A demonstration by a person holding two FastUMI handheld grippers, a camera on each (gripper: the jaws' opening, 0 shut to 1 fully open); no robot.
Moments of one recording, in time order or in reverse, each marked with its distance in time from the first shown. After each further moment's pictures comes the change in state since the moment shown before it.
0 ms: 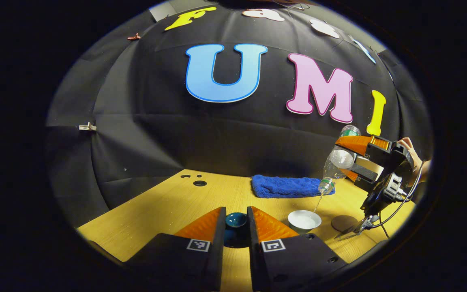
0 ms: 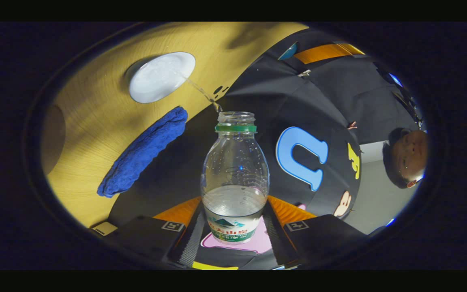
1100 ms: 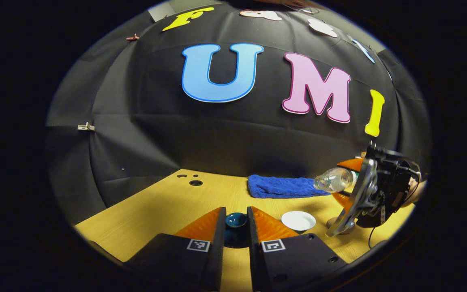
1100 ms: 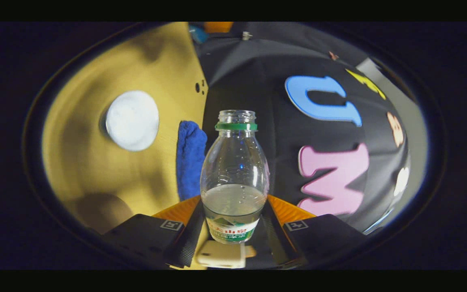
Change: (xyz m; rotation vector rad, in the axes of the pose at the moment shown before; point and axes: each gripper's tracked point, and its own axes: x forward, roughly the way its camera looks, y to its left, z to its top) left arm 0.006 -0.019 0.000 -0.003 0.002 -0.012; right arm -0.009 0.050 0.009 0.825 0.279 0.310
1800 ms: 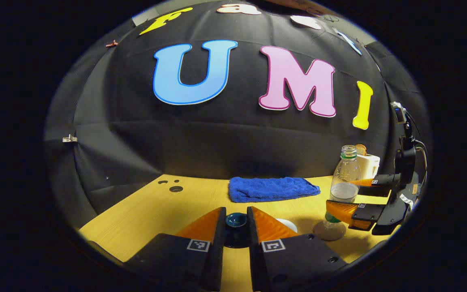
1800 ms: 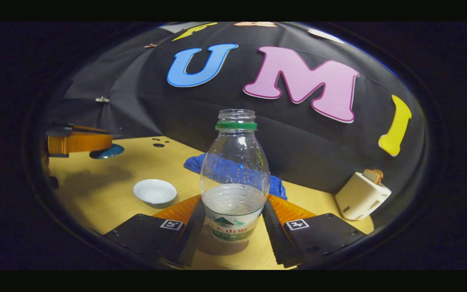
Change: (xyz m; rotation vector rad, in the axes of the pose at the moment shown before) left arm 0.027 -0.061 0.011 0.076 0.015 -0.085; right arm 0.007 0.032 0.014 1.125 0.044 0.189
